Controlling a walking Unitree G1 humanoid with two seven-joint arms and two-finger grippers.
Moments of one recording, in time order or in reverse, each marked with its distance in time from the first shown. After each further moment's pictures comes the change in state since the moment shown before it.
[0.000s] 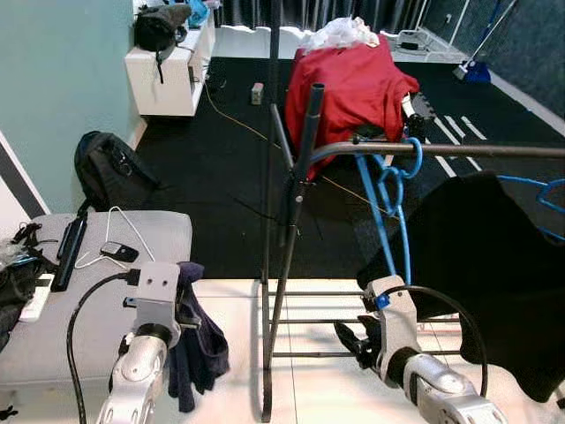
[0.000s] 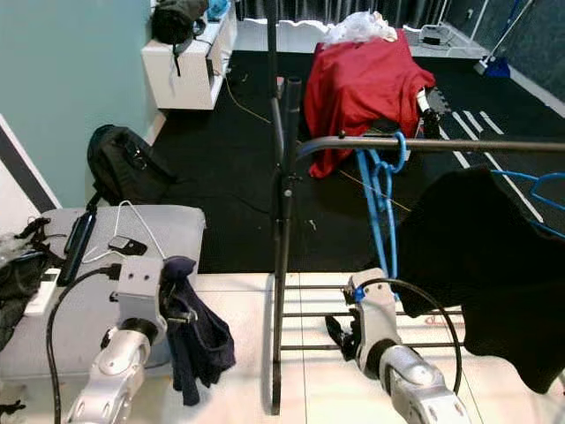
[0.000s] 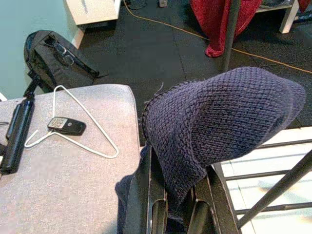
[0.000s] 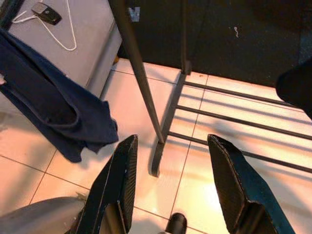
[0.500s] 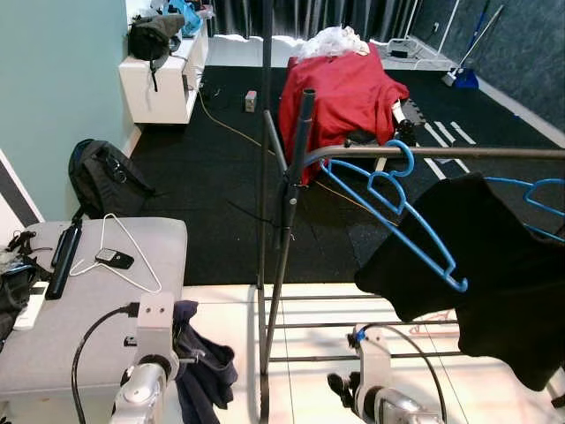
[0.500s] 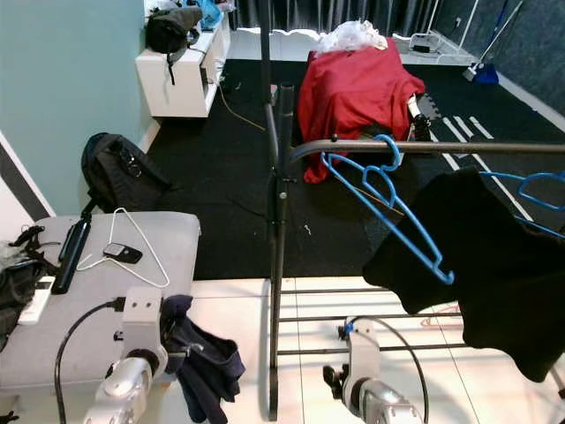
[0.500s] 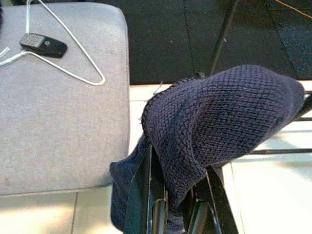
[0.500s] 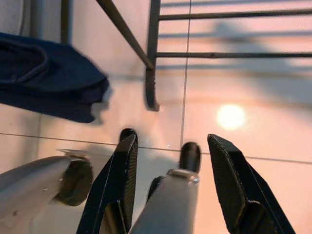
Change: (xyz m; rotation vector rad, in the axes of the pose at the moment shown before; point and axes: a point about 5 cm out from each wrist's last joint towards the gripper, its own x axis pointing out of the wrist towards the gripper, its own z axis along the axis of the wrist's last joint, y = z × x) left arm -0.014 0.000 -0.065 -0.097 0.285 0.022; right arm 0.050 -0.007 -0.109 0.190 0.318 -0.113
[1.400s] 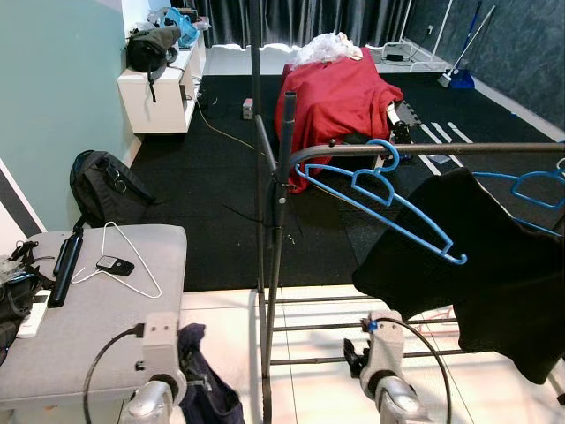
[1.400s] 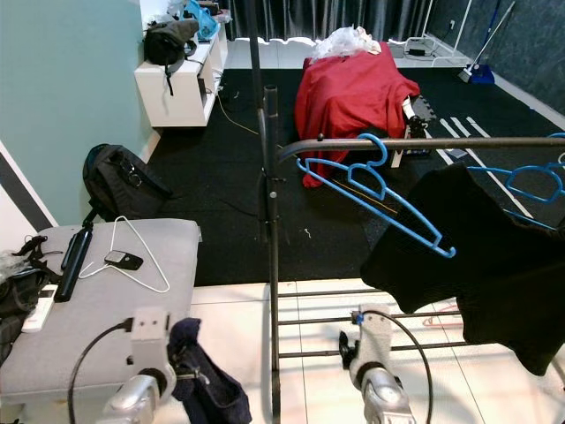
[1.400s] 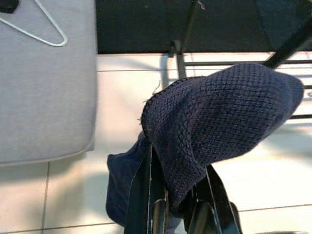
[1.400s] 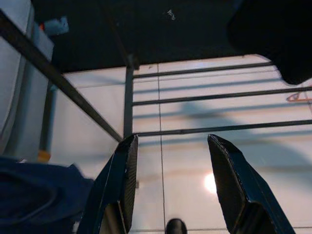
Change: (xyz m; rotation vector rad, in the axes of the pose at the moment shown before) left arm -0.003 -0.018 -0.034 -0.073 0.147 -0.115; right arm 0.007 -0.005 0.026 0.008 -0.319 -0.145
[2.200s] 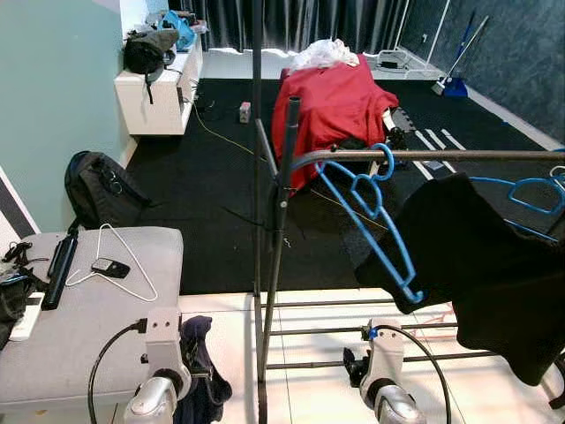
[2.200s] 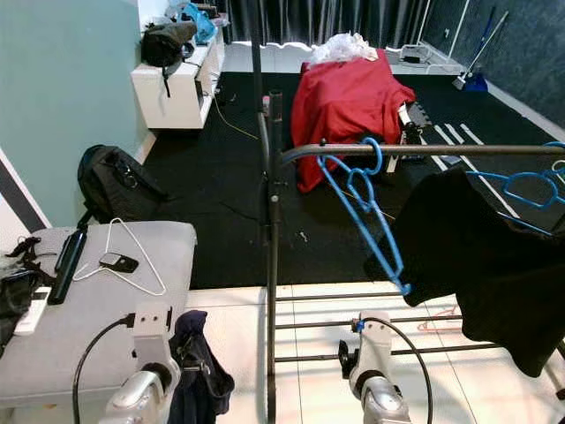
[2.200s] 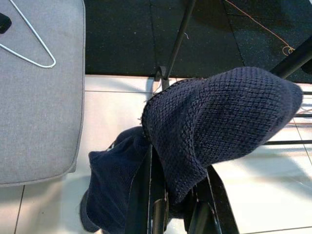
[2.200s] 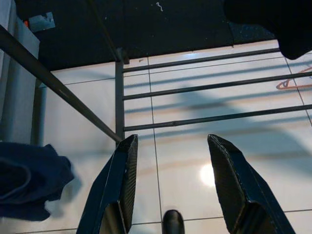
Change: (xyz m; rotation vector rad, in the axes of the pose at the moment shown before) left arm 0.001 0.001 0.011 -0.062 -0.089 -0.024; right arm -0.005 -0.006 -0.016 0.038 0.032 -0.038
